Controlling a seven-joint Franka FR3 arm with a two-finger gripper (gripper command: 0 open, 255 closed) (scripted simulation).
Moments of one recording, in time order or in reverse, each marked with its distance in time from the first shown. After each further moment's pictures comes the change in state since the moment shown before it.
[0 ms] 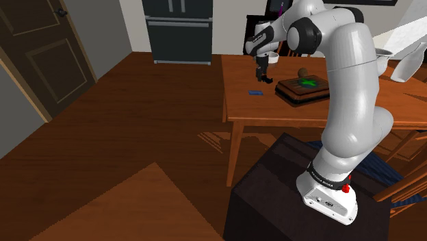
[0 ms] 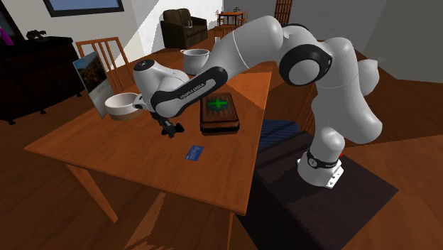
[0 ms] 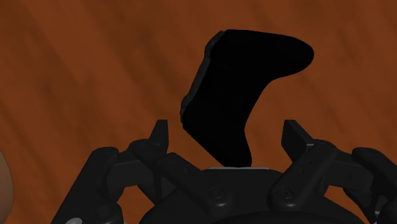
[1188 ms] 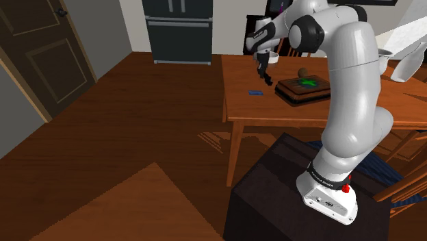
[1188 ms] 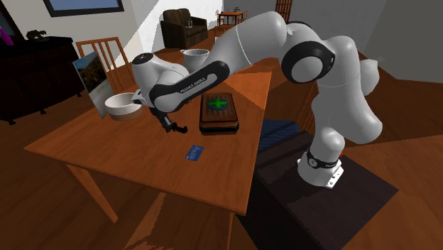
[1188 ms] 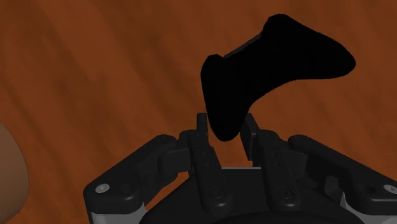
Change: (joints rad) arm 0.004 -0.026 -0.005 0.014 -0.006 -0.038 -0.003
